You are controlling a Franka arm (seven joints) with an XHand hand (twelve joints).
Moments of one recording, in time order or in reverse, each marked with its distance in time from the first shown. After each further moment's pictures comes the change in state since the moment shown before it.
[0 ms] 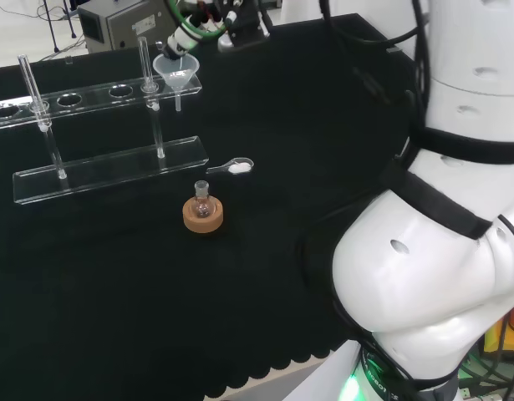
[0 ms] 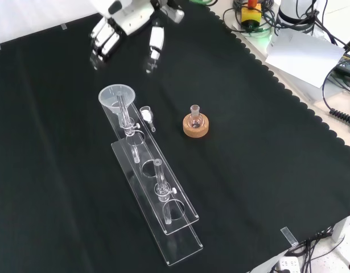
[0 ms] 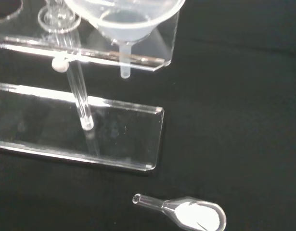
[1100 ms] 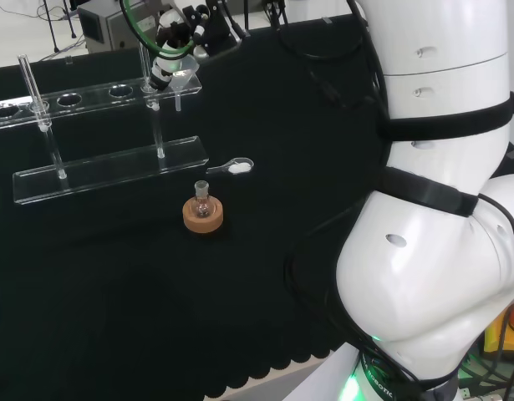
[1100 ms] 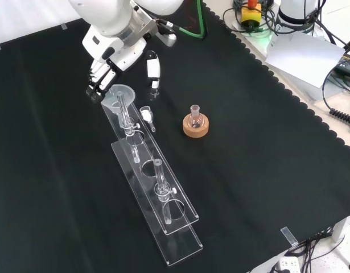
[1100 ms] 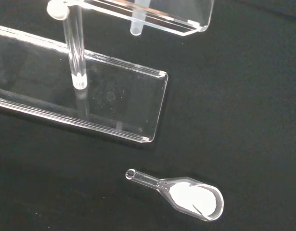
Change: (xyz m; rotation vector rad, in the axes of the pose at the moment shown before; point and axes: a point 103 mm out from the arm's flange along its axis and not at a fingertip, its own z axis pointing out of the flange) arm 0.025 0.042 0.021 0.151 -0.130 -0.014
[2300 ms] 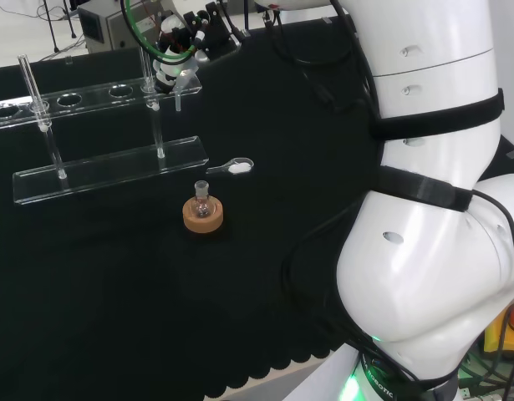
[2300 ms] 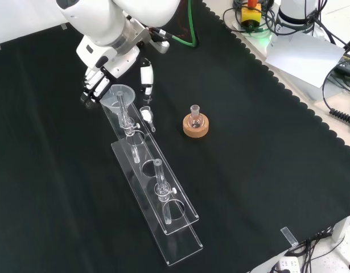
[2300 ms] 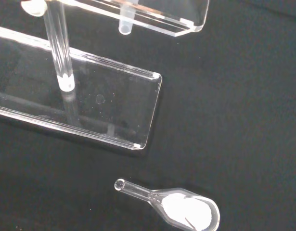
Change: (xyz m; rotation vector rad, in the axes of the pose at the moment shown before) arm -0.004 0.022 0.009 0.003 -0.015 -0.002
